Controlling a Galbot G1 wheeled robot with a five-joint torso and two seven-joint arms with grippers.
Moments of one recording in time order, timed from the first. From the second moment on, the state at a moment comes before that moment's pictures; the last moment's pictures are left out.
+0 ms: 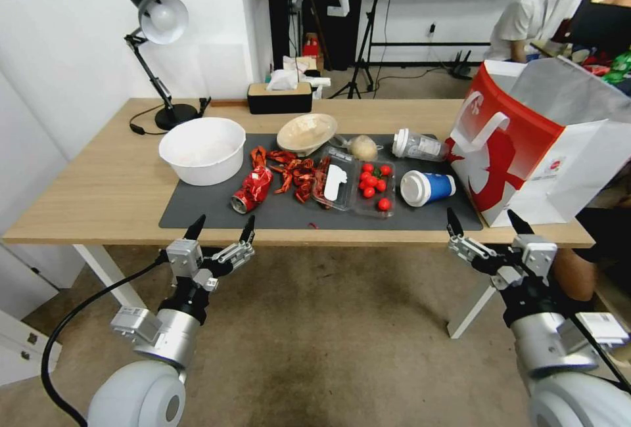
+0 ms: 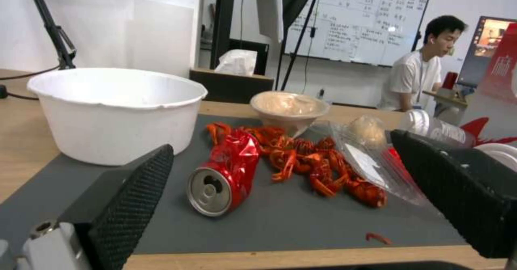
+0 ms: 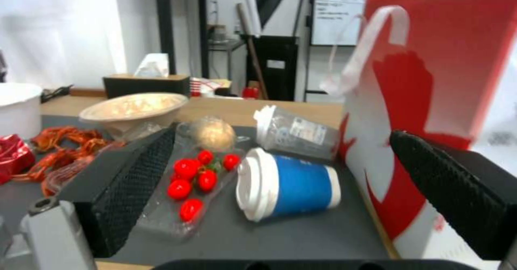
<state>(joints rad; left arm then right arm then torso) 1.65 -1.44 -0.57 -2.29 -0.37 0.11 0.13 -1.68 1.20 0.72 2.40 0.38 -0.17 0.06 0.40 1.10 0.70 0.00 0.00</state>
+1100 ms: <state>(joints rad) 1.68 -1.49 -0.56 -2.28 -0.30 0.06 0.14 -1.31 0.64 0.57 2.04 0.79 -0.14 0.07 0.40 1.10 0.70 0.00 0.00</state>
